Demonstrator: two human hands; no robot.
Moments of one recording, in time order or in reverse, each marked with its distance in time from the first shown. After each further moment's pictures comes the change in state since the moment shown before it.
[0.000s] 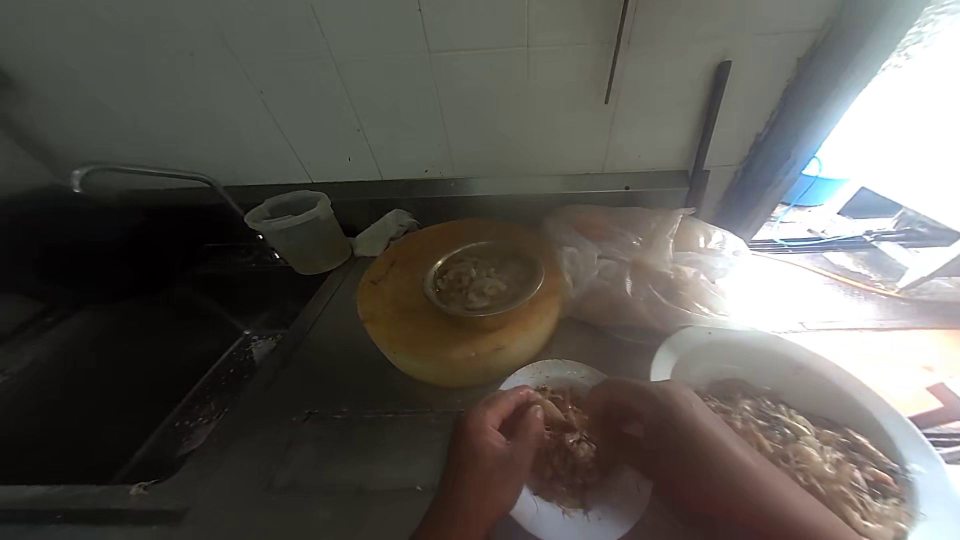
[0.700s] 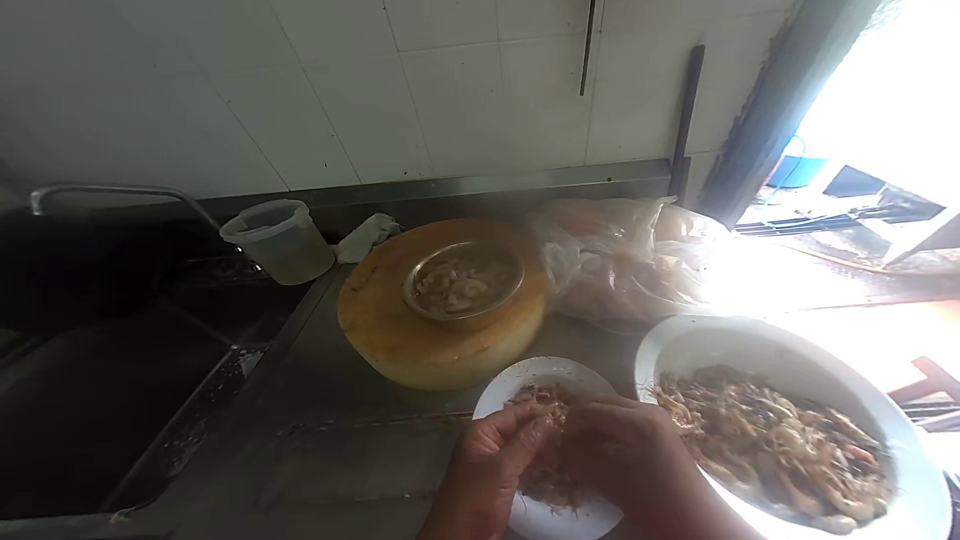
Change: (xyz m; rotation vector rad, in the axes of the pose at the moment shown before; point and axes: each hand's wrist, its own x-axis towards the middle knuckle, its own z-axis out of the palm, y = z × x) left_hand -0.009 0.013 0.018 -0.666 -0.143 -0.389; right_hand -0.012 0.017 0.051 0.217 0.359 -0.250
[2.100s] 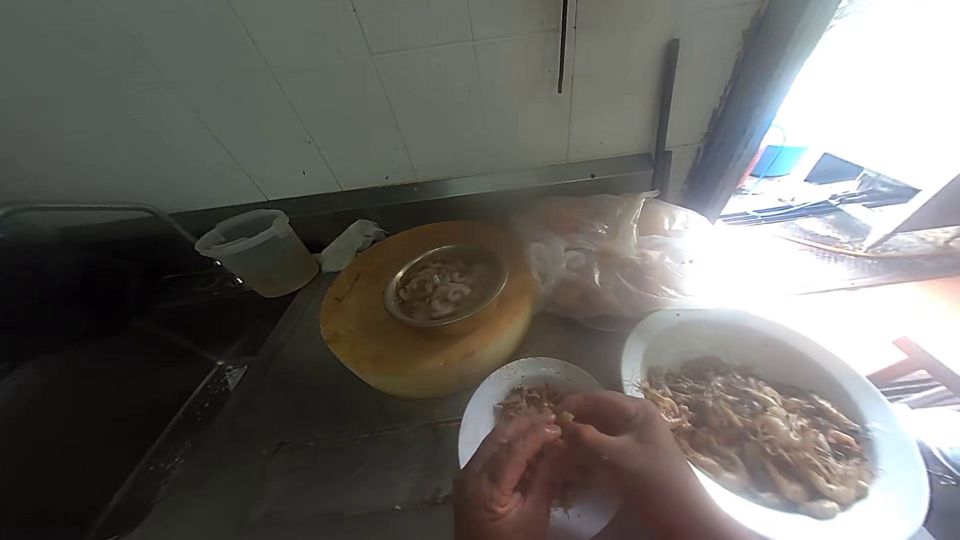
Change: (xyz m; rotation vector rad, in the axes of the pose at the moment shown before) left_hand -0.005 -0.036 0.016 0.580 0.142 0.877; right_hand -0.003 -0.002 0.002 0.703 0.093 0.380
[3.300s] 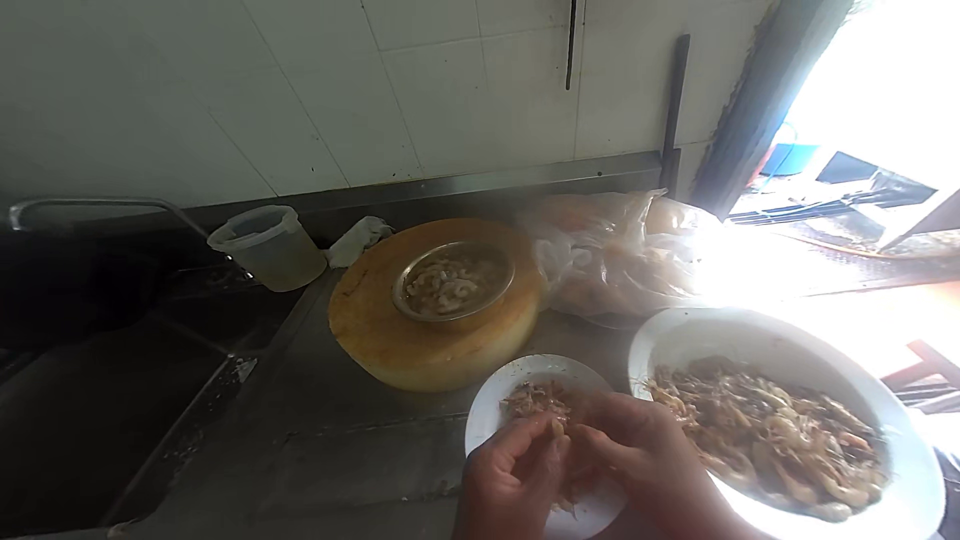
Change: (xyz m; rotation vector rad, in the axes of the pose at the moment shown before) left_hand 0.010 0.022 -0.012 -0.246 -0.161 -0.451; right_hand -0.006 -0.003 -0.003 -0.189 -0.058 -0.084
